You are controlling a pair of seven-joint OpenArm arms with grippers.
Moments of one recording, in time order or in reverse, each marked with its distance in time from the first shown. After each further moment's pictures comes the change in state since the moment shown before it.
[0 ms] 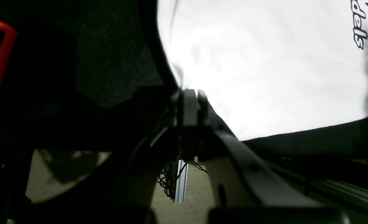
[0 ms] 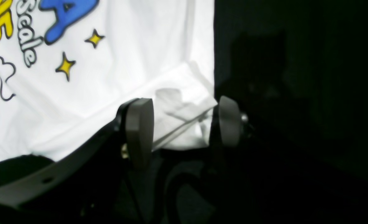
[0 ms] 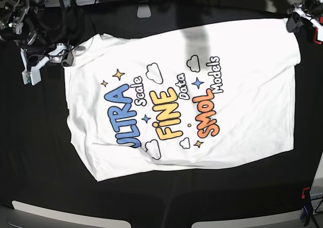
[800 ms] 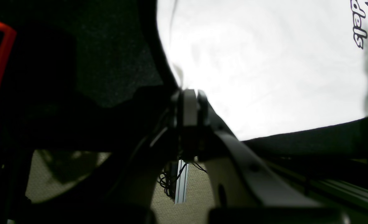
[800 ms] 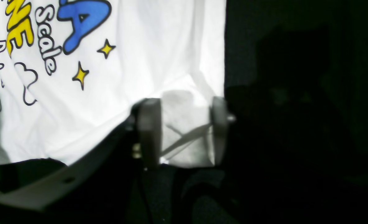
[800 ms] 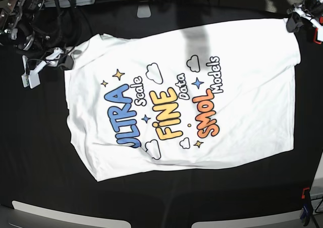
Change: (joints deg) left arm 0.0 0.0 0.0 0.0 0.0 0.0 0.0; right arm 2.6 2.6 0.0 -7.0 7.5 3.5 0.4
